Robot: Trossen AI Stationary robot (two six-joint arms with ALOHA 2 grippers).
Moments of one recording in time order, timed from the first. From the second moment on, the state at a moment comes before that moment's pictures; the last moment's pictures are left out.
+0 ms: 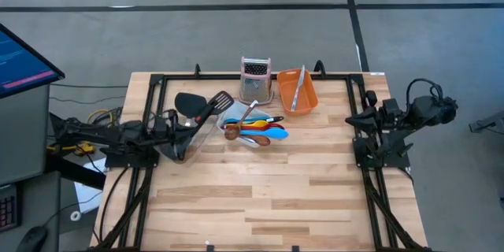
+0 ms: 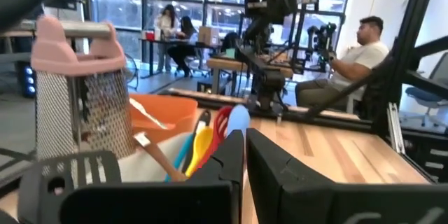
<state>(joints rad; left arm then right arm) -0.15 0.15 0.04 0.21 -0.36 -0.07 0.46 0.18 0.66 -0.44 0.47 0.13</state>
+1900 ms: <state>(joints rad) -0.15 0.17 0.01 0.23 -0.19 -0.09 0.52 0.00 0.27 -0.22 0.21 0.12</state>
